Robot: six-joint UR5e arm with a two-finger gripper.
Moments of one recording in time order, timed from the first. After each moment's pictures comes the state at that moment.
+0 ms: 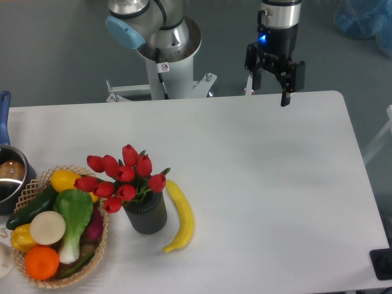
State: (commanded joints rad) arm 2.91 -1.44 -1.93 -1.05 1.25 1.83
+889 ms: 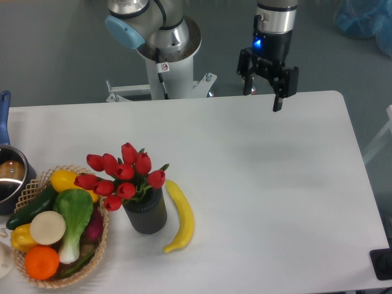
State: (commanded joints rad) arm 2.90 -1.44 -1.96 -1.04 1.11 1.66
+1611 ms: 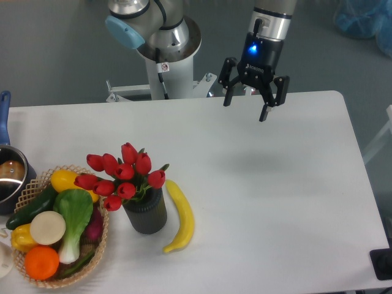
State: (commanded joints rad) arm 2.90 -1.45 -2.00 -1.03 0.88 1.43
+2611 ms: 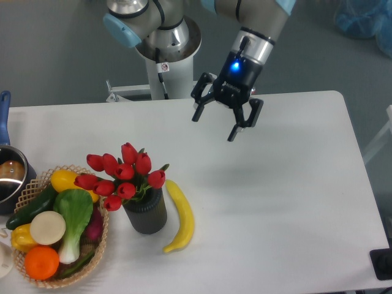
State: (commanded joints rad) arm 2.80 -1.54 -2.04 -0.96 0.67 1.43
